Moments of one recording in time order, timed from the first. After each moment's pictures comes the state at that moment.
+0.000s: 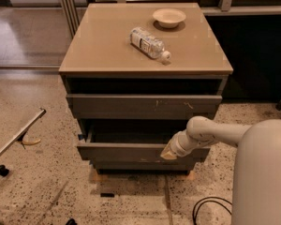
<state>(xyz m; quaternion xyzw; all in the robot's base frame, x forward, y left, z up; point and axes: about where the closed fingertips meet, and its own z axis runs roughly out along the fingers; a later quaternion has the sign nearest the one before) 0.608 -0.119 0.422 -0.57 0.78 0.14 0.22</state>
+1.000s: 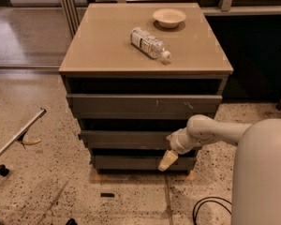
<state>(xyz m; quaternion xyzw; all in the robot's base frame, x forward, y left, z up) 0.623 -0.121 0.429 -0.55 0.79 0.13 0.23</state>
